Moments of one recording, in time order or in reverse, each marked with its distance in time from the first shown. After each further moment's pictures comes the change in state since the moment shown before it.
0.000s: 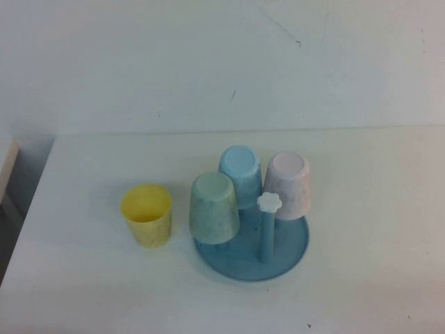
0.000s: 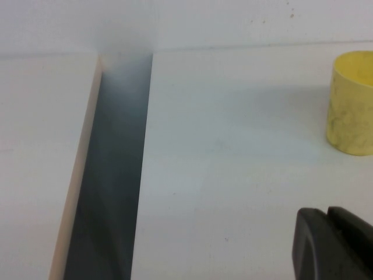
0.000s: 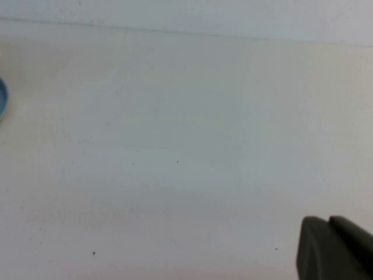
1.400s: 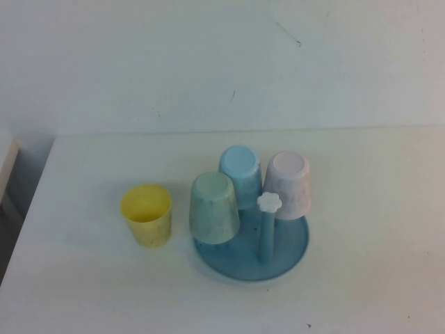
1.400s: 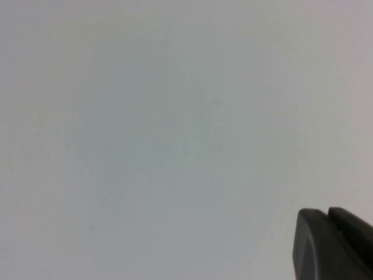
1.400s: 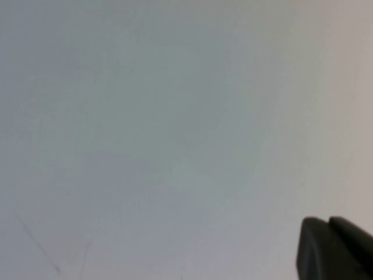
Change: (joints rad) right arm 0.000 0.000 0.002 -0.071 -0.880 0.000; left arm 0.000 0.000 0.006 0.019 -0.865 -0.030
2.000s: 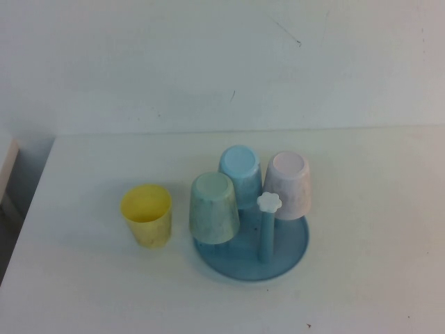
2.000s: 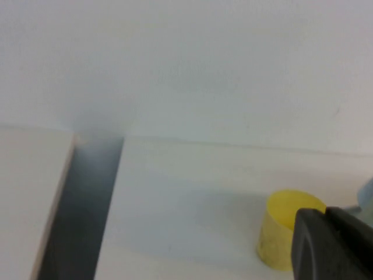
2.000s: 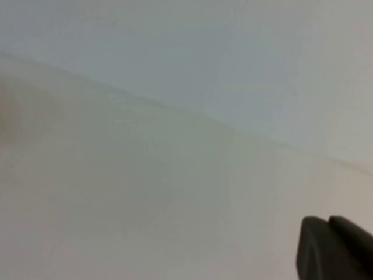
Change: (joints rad) right arm 0.001 0.373 -0.588 0.047 1.098 -0.264; left arm 0.000 0.260 -0.456 -0.104 0.936 -0.037
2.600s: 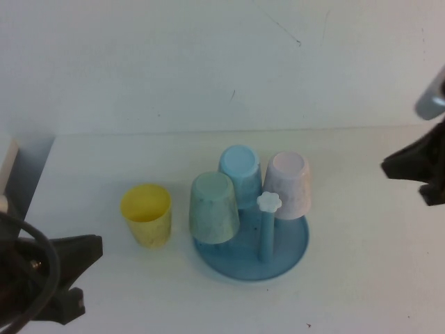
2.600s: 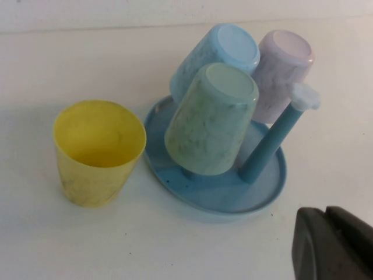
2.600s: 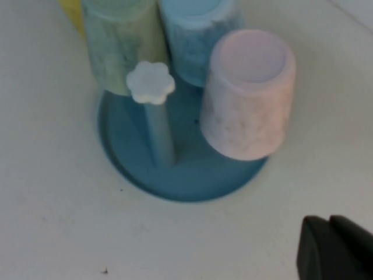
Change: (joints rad) right arm 0.128 1.029 -0.492 0.793 0.208 -0.842; left arm 0.000 0.497 -0.073 -0.974 0.230 0.969
